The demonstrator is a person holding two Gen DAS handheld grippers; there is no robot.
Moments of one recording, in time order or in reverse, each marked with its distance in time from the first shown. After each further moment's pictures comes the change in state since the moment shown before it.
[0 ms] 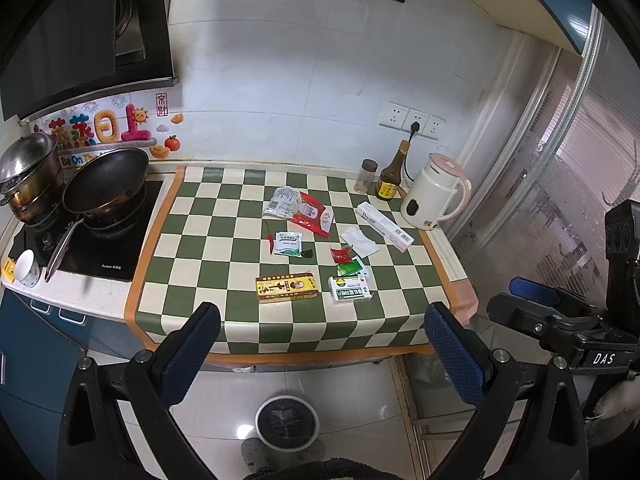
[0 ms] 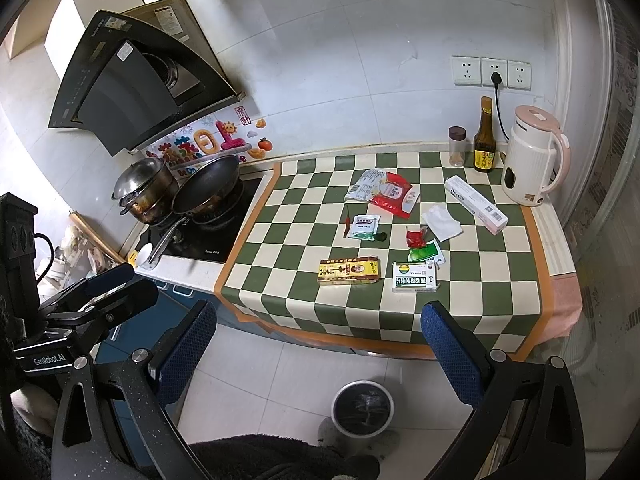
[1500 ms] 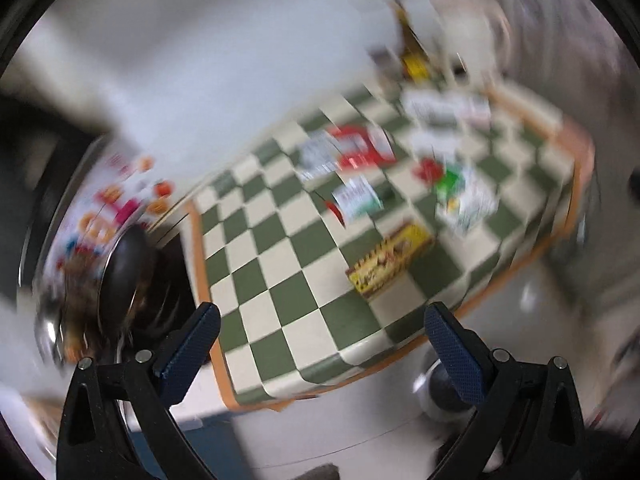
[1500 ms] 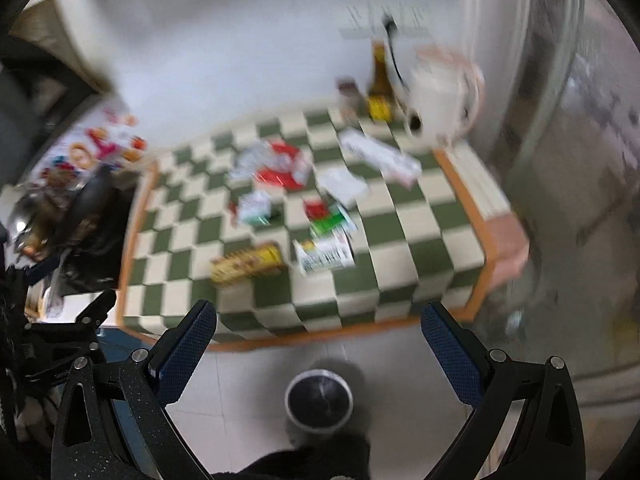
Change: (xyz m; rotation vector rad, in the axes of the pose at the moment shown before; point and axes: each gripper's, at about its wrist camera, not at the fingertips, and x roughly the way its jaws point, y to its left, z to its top) left arm 0.225 -0.011 -0.009 0.656 0.258 0.321; right arm 0.104 -0.064 -0.003 0.262 0.108 -0.371
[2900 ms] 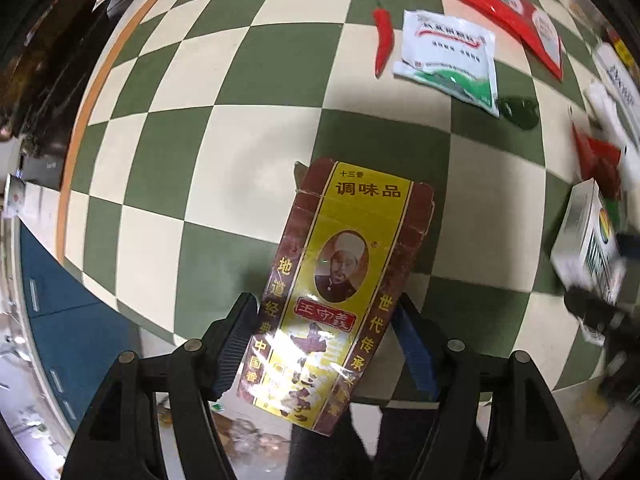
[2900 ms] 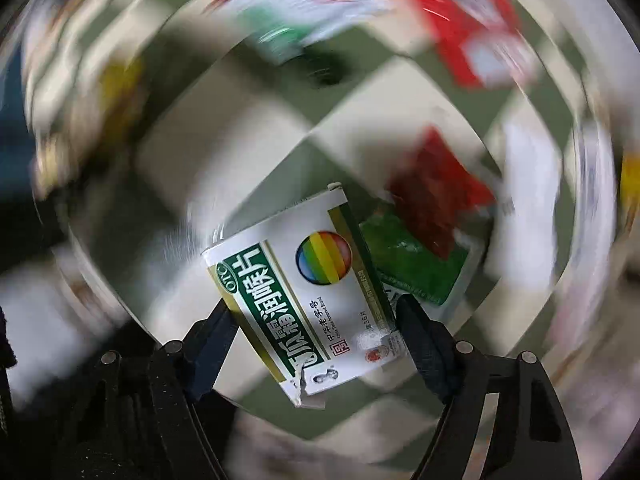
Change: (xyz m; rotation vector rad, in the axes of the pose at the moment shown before) left arm 0.229 0.007 -0.006 -0.763 0.601 -0.117; right arm 0.391 0.066 0.092 -0.820 0.634 0.048
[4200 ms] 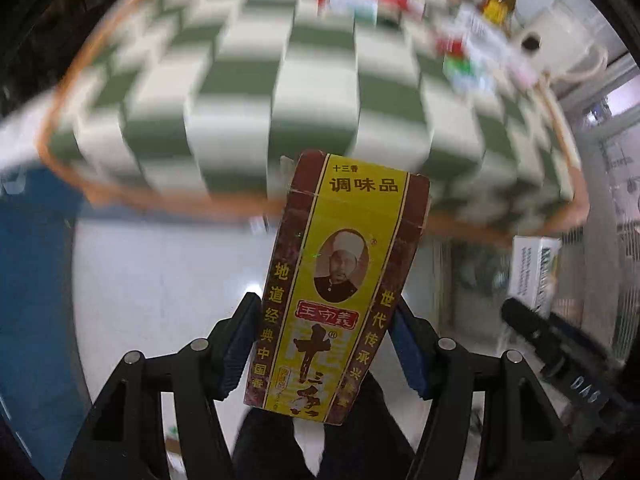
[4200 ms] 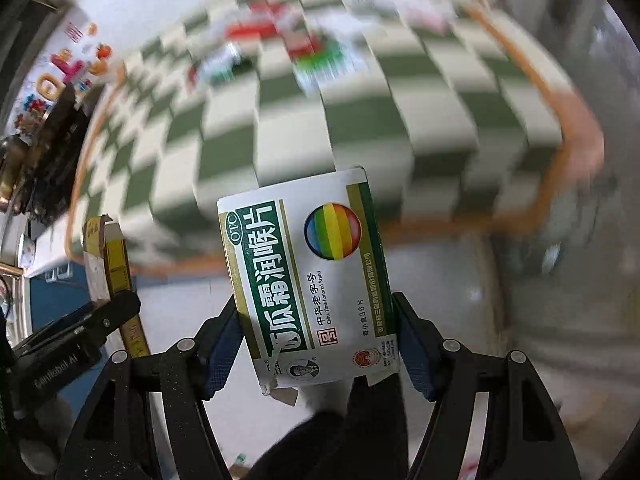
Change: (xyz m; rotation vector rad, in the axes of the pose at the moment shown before) left arm -0.028 0.074 -0.221 0.138 -0.054 -0.313; right arm -0.015 0.130 -0.272 0.797 -0.384 0.121
